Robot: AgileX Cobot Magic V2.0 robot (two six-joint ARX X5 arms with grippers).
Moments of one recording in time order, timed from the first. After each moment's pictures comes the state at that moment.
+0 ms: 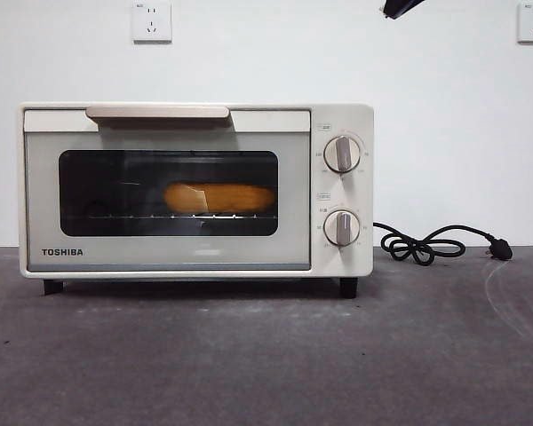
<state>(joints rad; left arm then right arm) -0.04 0.09 0.02 -0.17 0.12 0.10 0.53 1.26 1.38 -0.98 -0.23 -0.16</state>
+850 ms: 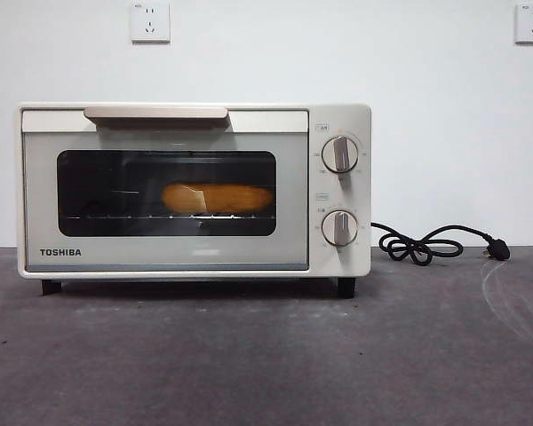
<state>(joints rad) -0.04 0.18 0.02 -0.17 0.12 0.10 0.04 0.95 1.09 -0.50 -0.39 -0.19</state>
